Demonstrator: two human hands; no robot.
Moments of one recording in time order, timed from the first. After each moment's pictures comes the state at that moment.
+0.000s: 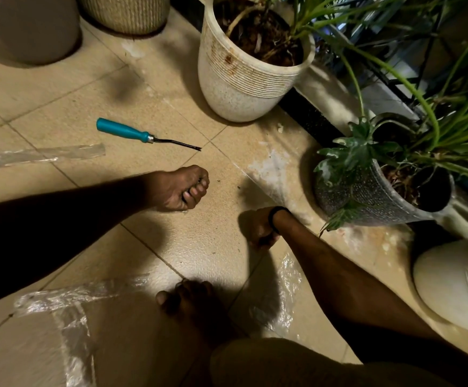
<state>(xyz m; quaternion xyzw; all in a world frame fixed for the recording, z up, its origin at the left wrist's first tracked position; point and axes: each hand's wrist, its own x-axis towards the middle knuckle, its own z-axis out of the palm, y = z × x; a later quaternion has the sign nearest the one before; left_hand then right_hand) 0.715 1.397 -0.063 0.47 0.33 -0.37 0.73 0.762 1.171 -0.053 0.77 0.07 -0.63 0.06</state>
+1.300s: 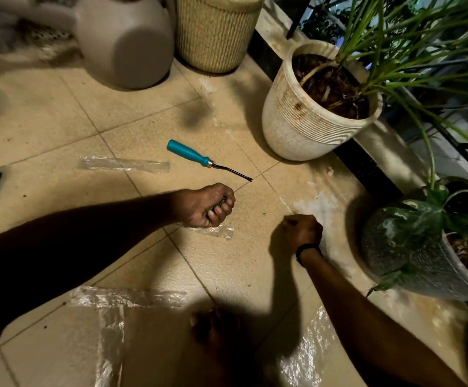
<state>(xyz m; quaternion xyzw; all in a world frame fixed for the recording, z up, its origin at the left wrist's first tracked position) 0.690 1.452 -0.067 0.39 0.32 -0.35 0.79 0.777 1.213 -0.076 0.96 -0.02 -0.13 -0.25</state>
